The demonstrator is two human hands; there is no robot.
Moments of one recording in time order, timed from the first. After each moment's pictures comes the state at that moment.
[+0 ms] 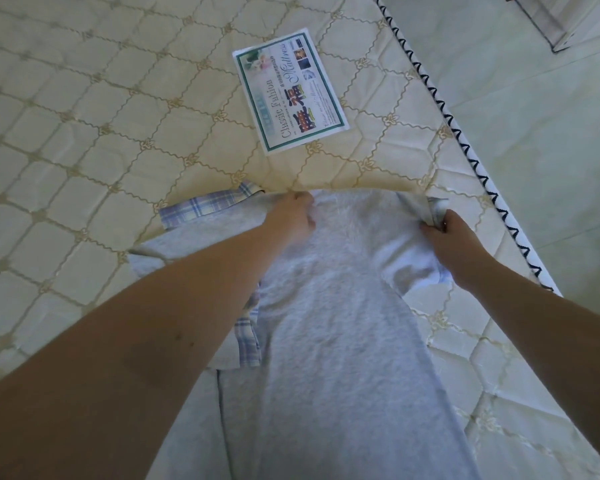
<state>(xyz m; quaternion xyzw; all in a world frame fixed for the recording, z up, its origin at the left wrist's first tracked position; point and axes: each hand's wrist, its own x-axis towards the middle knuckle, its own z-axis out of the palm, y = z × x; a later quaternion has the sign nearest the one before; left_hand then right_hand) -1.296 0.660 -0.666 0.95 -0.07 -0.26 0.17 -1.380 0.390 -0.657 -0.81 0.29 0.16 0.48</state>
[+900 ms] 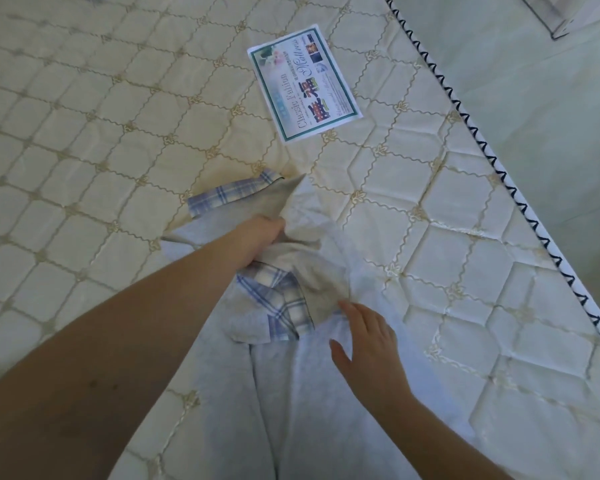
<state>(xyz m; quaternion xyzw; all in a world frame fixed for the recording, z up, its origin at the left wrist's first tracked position) -1.350 0.745 -0.623 0.84 0.24 -0.37 0.32 -1.571 0.568 -0.611 -0.93 0.04 0.17 0.32</state>
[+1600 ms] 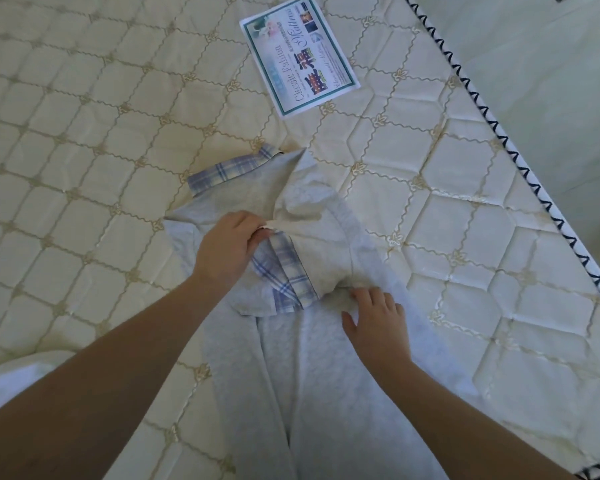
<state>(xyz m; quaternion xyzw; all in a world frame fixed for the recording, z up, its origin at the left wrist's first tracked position) -1.437 0.801 -0.606 0.96 -0.22 0.03 0.18 -1.587 0.570 -0.651 -0.97 0.07 0.16 0.19</state>
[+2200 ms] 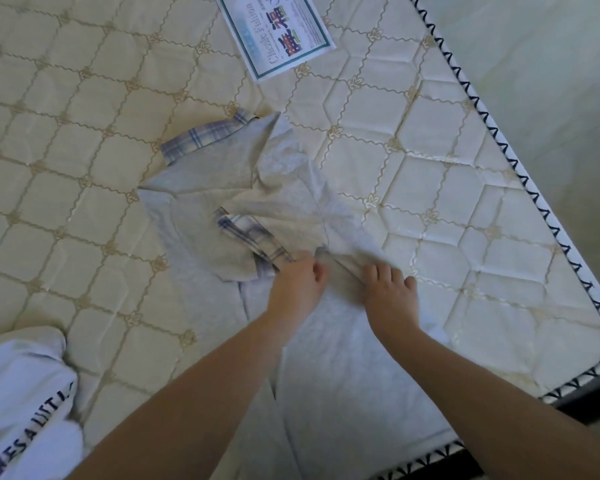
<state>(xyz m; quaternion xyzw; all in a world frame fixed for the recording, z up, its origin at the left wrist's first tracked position) -1.561 0.688 -0.644 0.93 -0.01 -0.25 0.26 -1.621 0.531 -0.655 -0.97 0.05 0.23 -0.03</state>
